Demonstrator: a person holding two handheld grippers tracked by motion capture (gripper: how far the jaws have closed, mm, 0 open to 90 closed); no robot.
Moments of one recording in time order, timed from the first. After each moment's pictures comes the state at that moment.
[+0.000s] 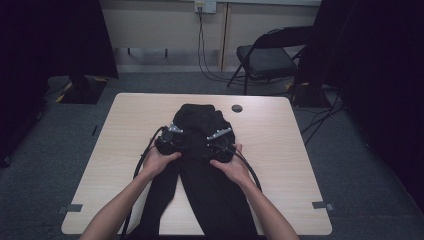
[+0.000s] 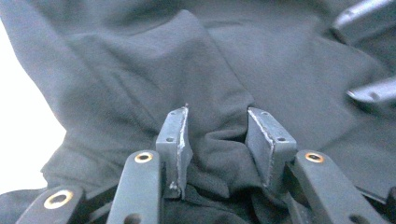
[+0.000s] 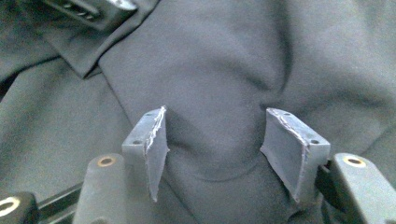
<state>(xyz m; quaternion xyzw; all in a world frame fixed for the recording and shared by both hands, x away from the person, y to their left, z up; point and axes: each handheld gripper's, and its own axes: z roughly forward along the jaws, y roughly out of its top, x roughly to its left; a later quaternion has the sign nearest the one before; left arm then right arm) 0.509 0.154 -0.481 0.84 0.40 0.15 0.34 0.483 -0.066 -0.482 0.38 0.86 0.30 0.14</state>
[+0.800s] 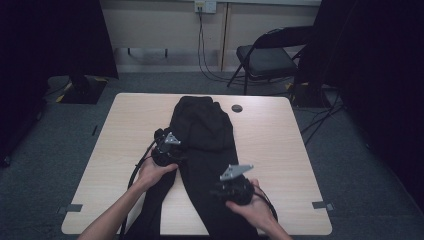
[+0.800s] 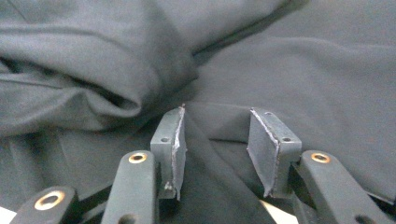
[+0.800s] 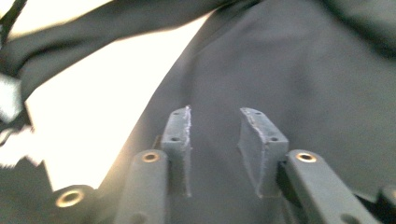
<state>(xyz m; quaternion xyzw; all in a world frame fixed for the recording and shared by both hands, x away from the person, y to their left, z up) 0.462 0.159 -0.486 0.86 0.36 0.12 0.35 0.323 -0.112 -0.447 0.28 0.88 0.37 0.06</state>
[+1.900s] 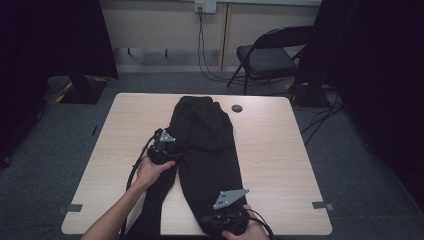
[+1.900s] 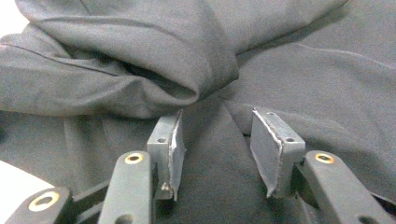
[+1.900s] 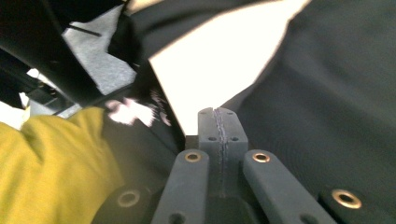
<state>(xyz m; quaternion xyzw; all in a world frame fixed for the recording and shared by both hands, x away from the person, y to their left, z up) 0.462 0.171 -0.487 0.84 0.39 0.14 0.35 0.269 -0.089 -0.450 0.24 0.89 0.40 -0.03</state>
